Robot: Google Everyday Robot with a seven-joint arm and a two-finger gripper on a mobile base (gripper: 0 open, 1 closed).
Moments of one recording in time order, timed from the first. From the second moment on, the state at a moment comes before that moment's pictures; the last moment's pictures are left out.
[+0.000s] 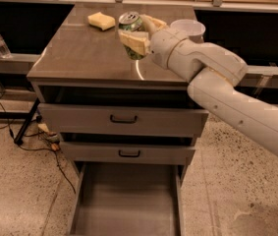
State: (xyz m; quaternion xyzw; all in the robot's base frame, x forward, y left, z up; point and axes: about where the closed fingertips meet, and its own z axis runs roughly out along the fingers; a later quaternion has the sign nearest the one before) arm 0.686 -0.003 0.980 -0.29 0.59 0.20 0.73
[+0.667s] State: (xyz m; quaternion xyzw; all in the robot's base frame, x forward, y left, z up) arm 0.716 -0.010 0.947 -0.26 0.61 0.22 0.72
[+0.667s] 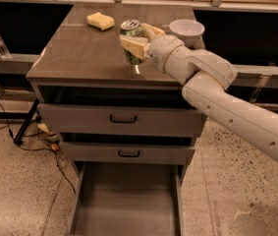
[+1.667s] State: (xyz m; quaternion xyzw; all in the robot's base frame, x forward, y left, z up) arm 0.735 -0.035 0.899 -0.21 0.62 0.25 0.71
